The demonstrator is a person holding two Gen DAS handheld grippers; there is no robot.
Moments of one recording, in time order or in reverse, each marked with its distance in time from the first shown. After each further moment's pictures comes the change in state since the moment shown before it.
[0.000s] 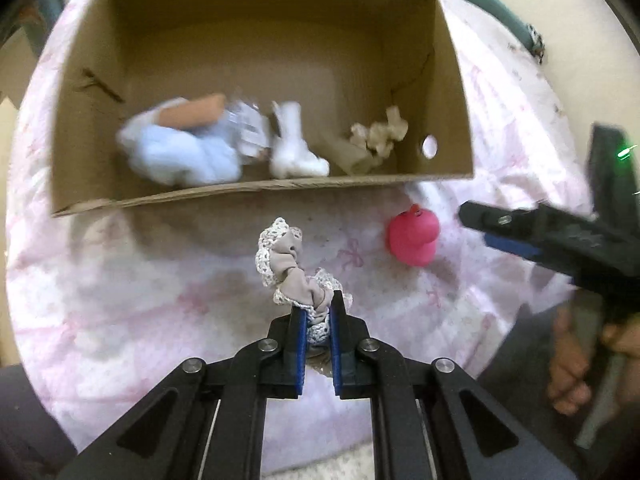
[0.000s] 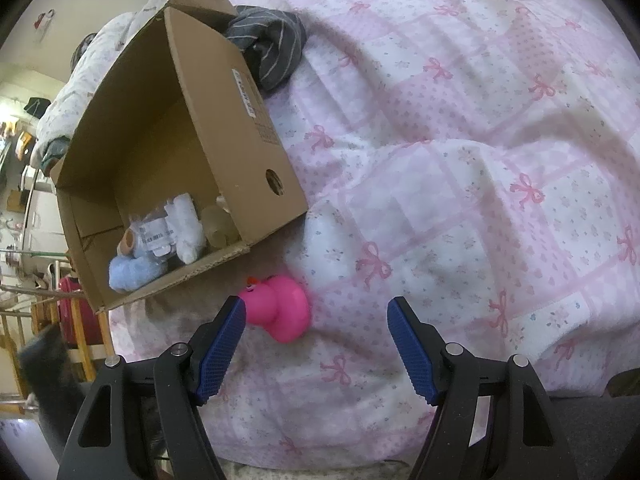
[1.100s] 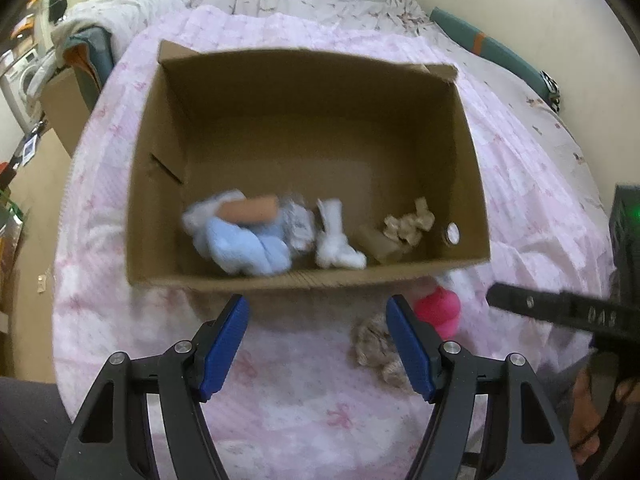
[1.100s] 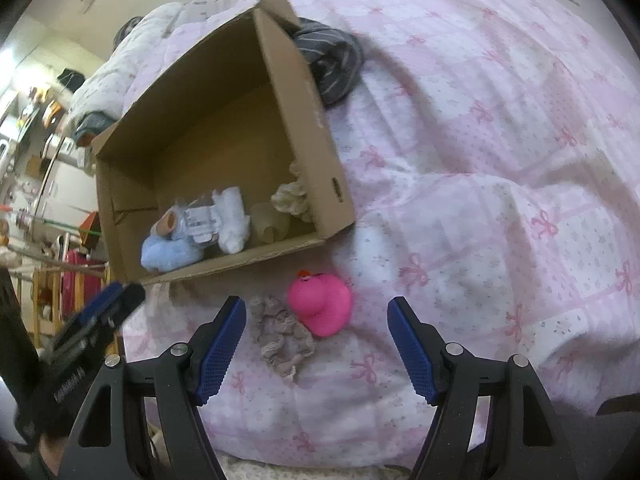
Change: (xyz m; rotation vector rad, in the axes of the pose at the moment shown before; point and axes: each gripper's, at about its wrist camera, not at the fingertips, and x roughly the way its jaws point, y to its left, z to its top) left arm -0.020 0.003 0.017 -0.006 -0.259 0.154; right arm -0.018 0.019 -0.007 -0.104 -0.057 0.045
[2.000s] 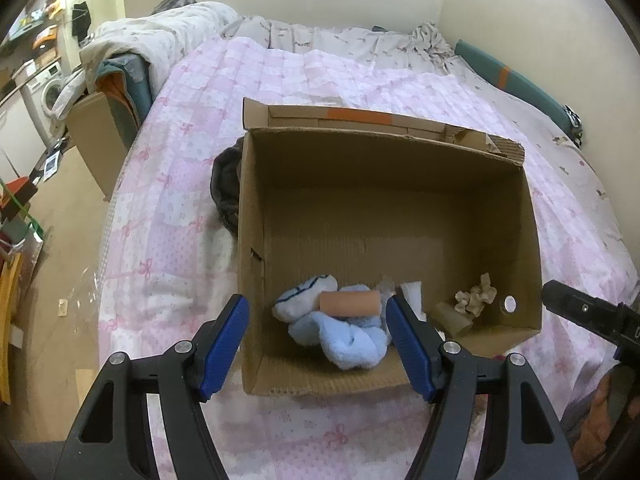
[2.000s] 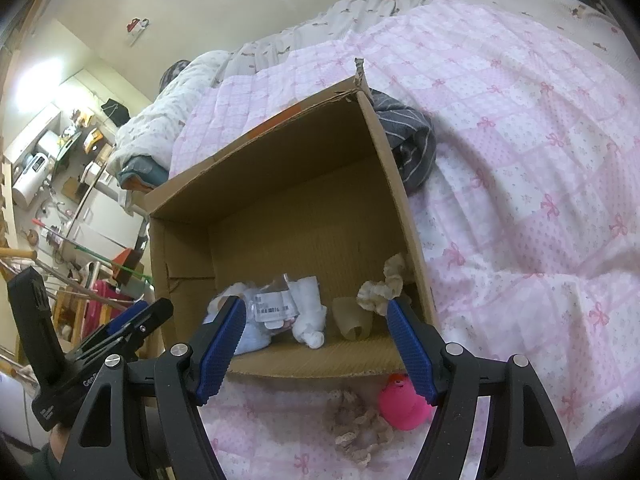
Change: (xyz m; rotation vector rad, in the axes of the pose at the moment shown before) left arm -0.018 0.076 0.056 -0.023 -0.127 0.082; right arm -0.007 0.058 0.034 -0.076 -0.237 0.134
